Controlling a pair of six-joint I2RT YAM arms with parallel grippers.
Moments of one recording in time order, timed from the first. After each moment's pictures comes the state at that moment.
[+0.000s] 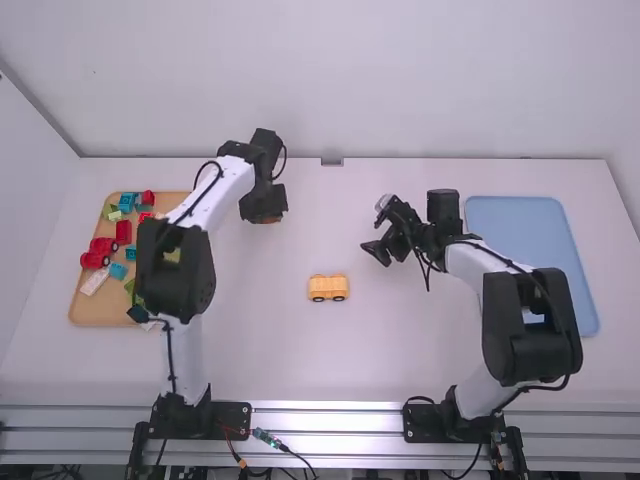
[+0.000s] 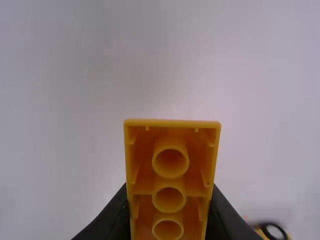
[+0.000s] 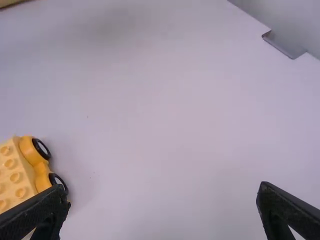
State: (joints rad) left arm -0.23 2.01 1.74 -1.06 0.05 -0.43; right arm 0.11 1.73 0.89 0.02 -0.72 -0.62
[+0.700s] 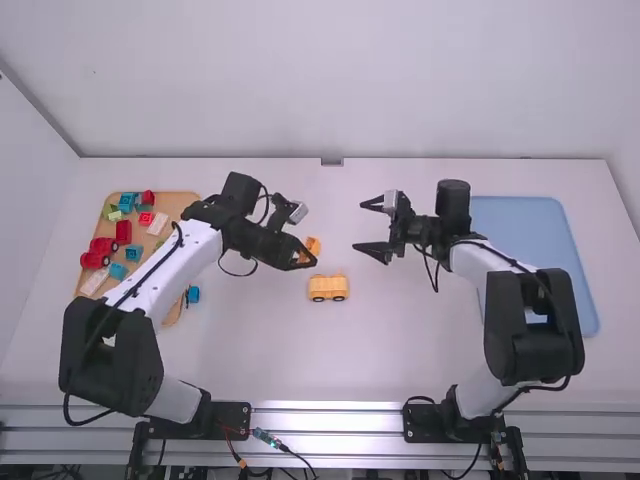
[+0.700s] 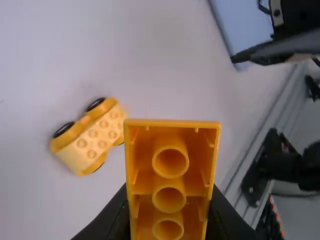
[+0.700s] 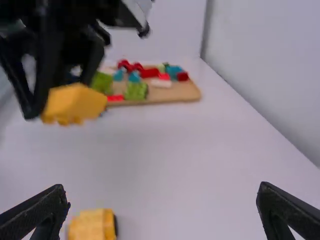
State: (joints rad) left arm -0.23 1.56 1.16 -0.81 0.81 0.15; right arm 0.09 1.73 0.89 0.27 -1.33 -0.58
